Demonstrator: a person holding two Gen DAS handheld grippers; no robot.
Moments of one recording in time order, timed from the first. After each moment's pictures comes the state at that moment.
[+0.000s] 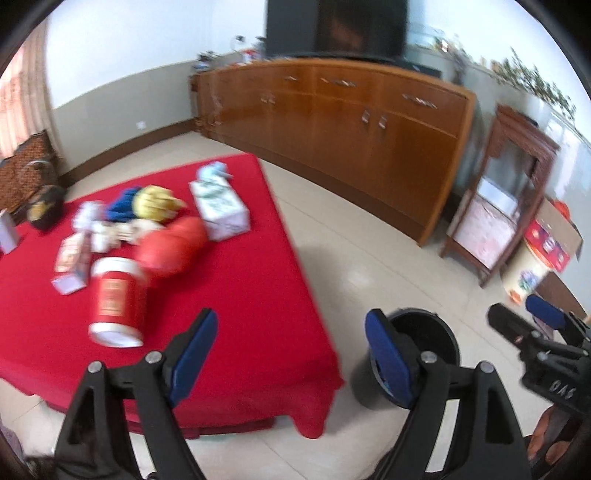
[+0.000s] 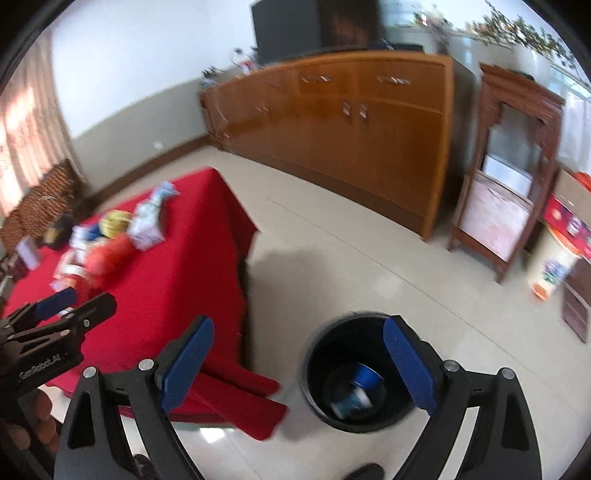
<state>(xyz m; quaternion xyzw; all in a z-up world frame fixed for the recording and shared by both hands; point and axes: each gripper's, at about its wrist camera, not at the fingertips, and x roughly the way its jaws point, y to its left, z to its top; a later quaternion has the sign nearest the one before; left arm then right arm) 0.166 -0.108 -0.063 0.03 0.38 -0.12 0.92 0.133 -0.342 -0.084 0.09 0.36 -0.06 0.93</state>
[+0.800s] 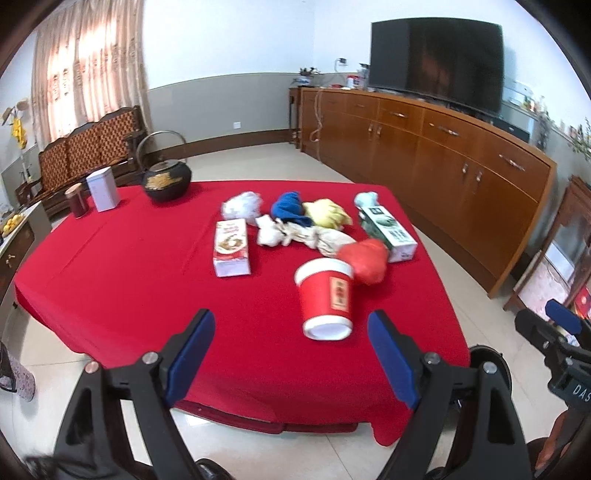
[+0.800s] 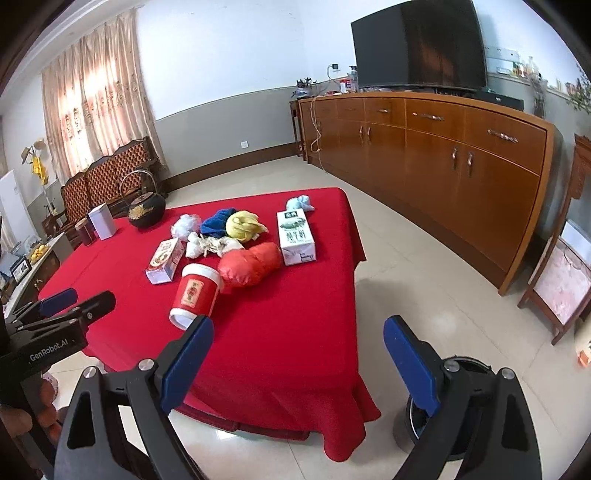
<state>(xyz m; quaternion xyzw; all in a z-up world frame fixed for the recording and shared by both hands) 0.145 0.067 -0.039 -0.02 0.34 0.03 0.94 0.160 -0.171 -0.045 0.04 0.33 0.08 0.94</state>
